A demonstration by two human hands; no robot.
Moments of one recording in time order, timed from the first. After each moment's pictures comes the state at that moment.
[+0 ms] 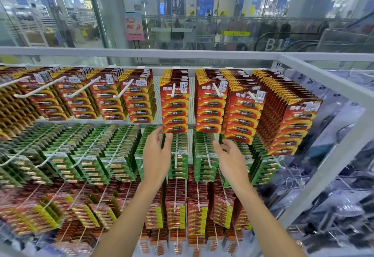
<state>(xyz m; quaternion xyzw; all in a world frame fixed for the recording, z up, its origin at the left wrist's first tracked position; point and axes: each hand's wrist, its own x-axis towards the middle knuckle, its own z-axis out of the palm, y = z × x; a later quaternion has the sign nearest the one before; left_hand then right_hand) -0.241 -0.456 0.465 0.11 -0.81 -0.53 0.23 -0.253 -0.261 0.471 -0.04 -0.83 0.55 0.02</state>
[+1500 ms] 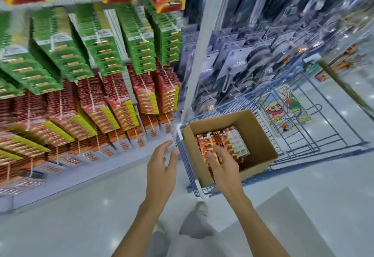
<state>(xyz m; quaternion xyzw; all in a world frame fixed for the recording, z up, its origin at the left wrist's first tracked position) 0.044 -0.254 0.277 0.03 -0.80 -0.60 -0.09 0.093 -0.079 0.287 -0.28 -0.83 0.47 -0.01</state>
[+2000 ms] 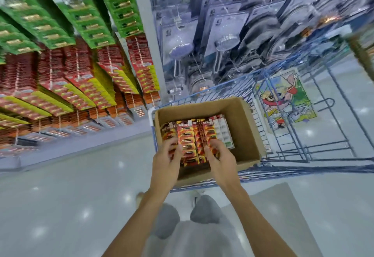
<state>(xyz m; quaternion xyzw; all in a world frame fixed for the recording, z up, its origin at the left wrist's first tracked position) 0.056 -0.065 0.220 0.10 -0.83 -0.52 -0.16 0.082 0.105 0.201 -0.28 -0.83 0.47 -0.13</state>
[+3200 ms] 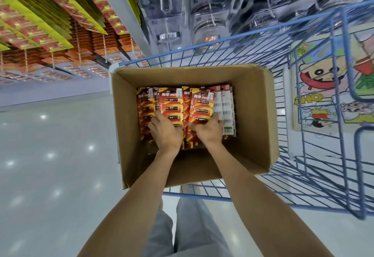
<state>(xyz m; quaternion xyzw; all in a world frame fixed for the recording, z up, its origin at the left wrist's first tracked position) -0.017 0.041 -0.012 0.31 -0.89 -0.24 -0.24 -0.019 0.164 -0.023 -0.37 -0.79 0.37 -0.33</state>
